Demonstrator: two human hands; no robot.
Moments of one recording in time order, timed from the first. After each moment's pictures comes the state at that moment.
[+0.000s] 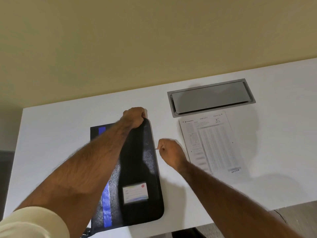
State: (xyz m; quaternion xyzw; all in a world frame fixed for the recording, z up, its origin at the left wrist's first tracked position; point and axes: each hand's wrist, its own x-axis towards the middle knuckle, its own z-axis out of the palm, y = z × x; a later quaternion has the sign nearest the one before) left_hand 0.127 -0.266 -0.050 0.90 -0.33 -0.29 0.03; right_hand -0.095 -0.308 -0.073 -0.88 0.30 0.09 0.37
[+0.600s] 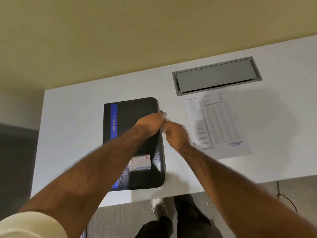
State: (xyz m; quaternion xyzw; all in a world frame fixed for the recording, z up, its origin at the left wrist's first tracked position) left_hand 0.004 -0.217 -0.032 0.81 -0.49 -0.31 -0.07; right_hand -0.132 -0.280 -0.056 -0.85 0.35 0.03 0.38
